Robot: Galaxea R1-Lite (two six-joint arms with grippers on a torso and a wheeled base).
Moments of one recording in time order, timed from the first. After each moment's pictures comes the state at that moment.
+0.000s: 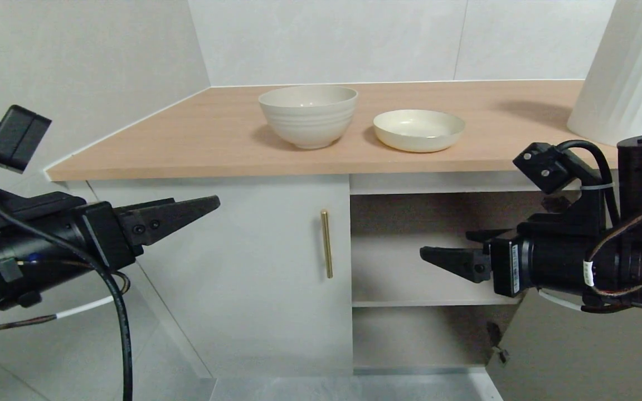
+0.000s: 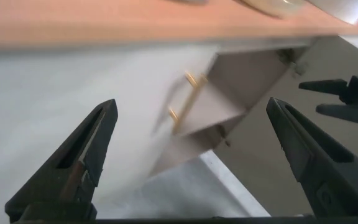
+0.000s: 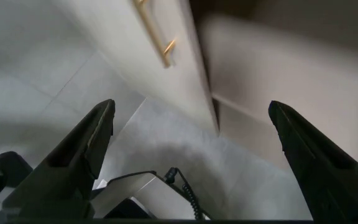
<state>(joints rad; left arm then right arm) -0.27 1.24 -0.69 -0.43 -0.34 -0.29 0.66 1.44 -0.87 -0.23 0.05 0.19</state>
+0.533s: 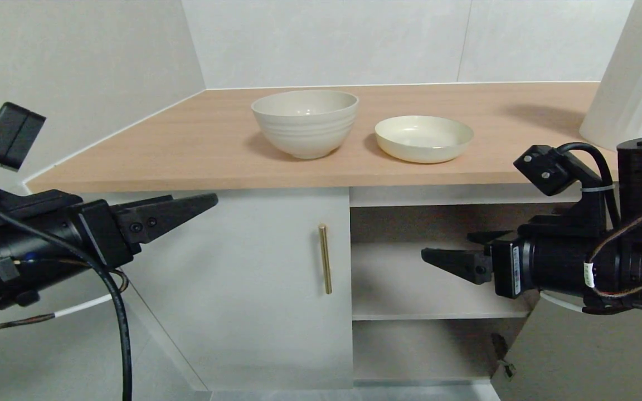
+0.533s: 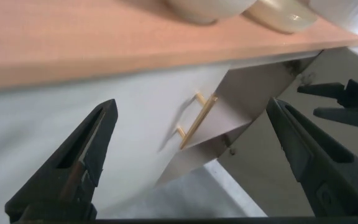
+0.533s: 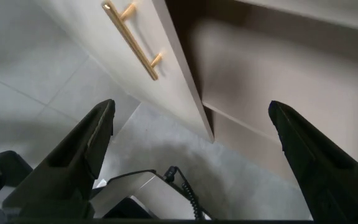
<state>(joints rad) -0.27 1.23 -0.69 -0.45 -0.34 -0.29 0.66 1.44 -0.86 -0.23 0.05 0.19</state>
